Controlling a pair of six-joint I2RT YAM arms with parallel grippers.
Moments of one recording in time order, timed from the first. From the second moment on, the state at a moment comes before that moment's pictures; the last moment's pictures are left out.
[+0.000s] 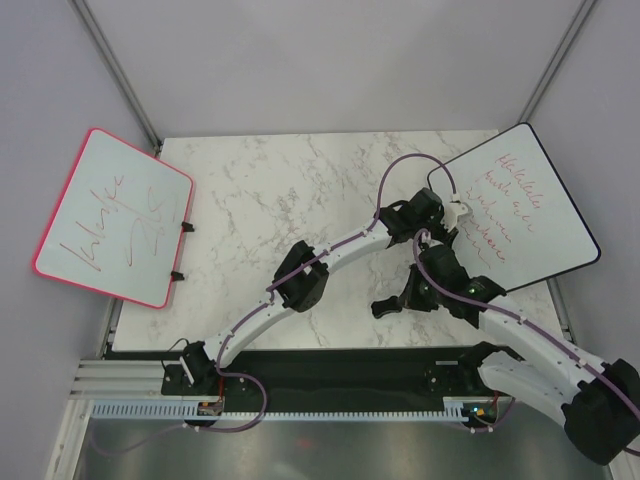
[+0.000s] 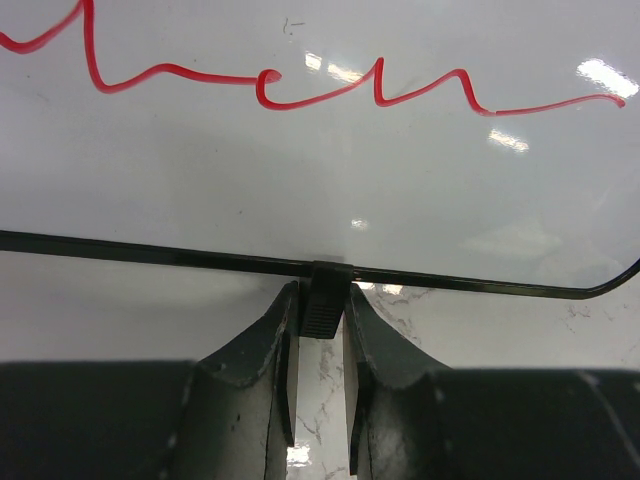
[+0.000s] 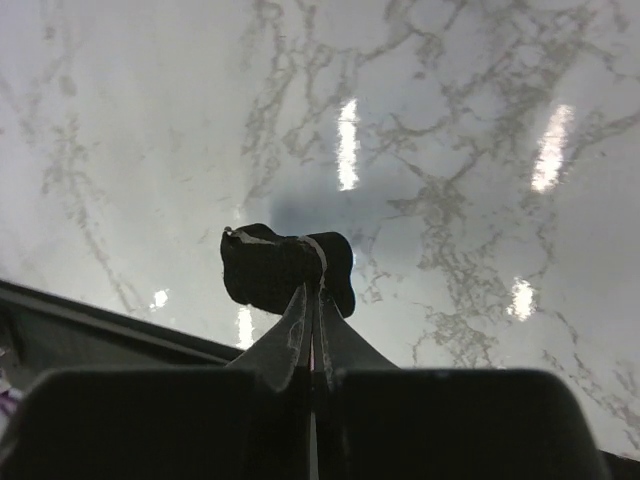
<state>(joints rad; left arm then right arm) -0.96 2.84 2.64 -0.46 0.53 -0.06 0.55 0.90 0.53 -0.54 -0.09 0.70</state>
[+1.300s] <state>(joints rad) -0.95 2.85 2.65 -0.46 0.56 -0.06 0.61 1.30 1.02 -1.01 -0.34 -0.86</state>
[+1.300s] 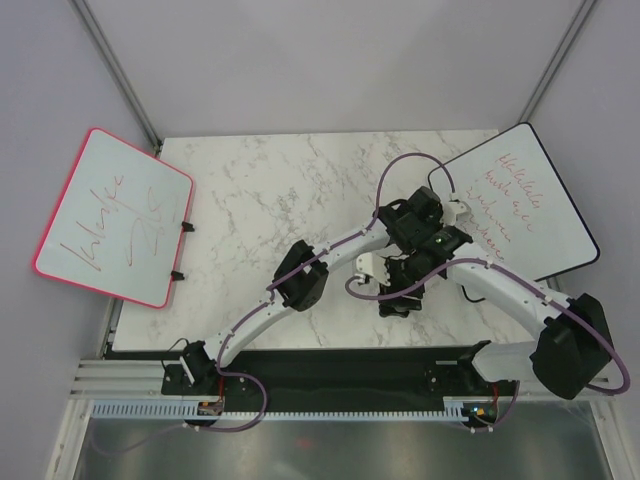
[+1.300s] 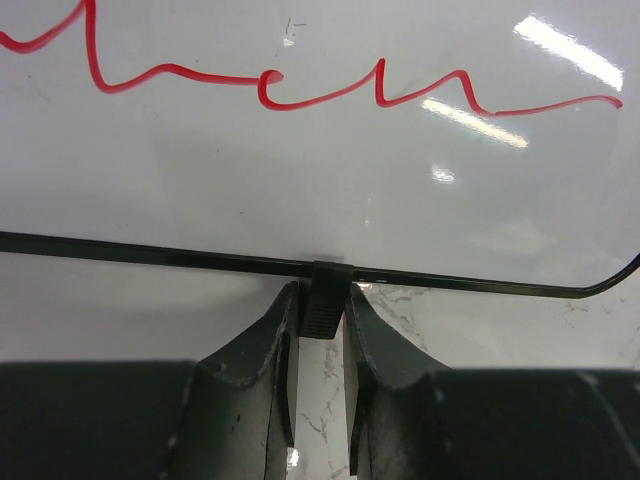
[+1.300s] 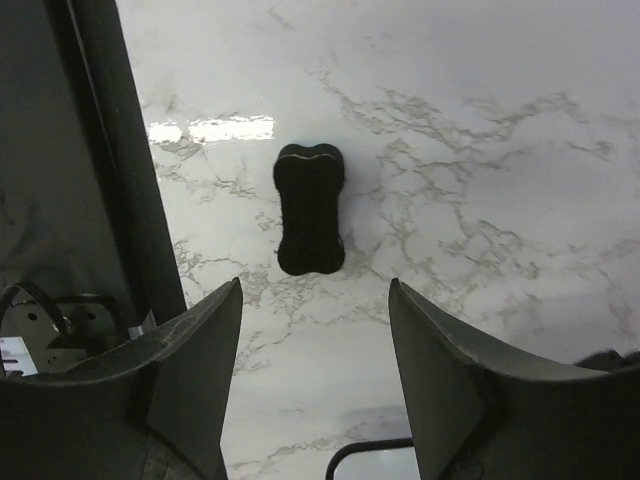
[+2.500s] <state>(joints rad) -0.95 2.85 2.67 -0.48 0.56 -0.06 0.66 1.29 0.68 -0.65 -0.29 -0.86</state>
